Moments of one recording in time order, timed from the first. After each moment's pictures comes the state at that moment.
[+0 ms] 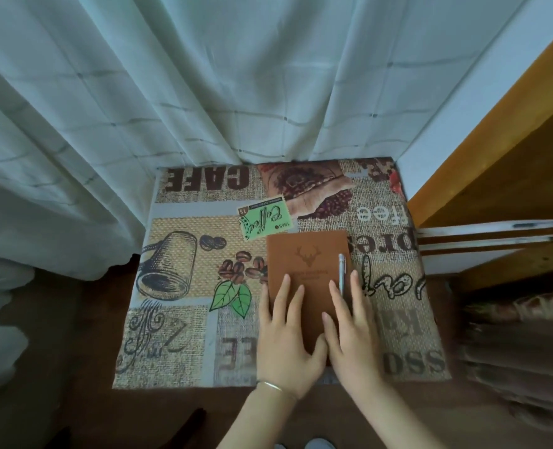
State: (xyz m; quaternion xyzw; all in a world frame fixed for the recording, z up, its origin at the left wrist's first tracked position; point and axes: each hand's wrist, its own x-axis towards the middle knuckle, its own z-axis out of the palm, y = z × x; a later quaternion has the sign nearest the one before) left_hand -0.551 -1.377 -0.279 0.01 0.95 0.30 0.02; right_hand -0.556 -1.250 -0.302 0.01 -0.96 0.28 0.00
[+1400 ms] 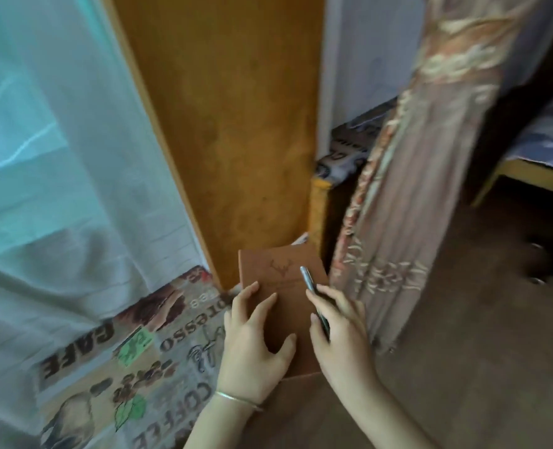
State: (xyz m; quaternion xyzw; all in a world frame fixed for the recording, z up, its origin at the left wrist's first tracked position) left_hand -0.436 -1.229 0.041 0.35 0.86 0.38 0.02; right_hand -0.352 -1.104 0.028 -0.26 -0.87 0.28 0.31
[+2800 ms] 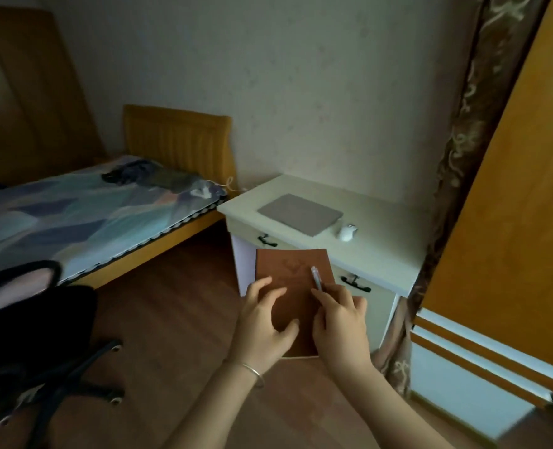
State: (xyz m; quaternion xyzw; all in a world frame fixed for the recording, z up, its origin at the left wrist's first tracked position) left_hand 0.480 -0.448 0.107 0.88 0.22 0.30 0.30; right_hand 0.570 -0.564 0.117 -0.87 -0.34 -0.07 0.36
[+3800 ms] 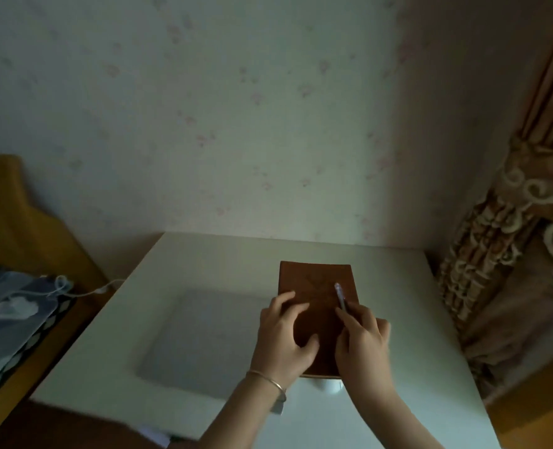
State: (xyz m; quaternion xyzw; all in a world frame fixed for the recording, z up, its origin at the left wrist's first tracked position) left_hand 1.101 -0.121 0.076 0.92 0.01 0.14 0.37; right_hand 1.117 -0.259 0.063 -0.93 -0.05 -0.17 0.34
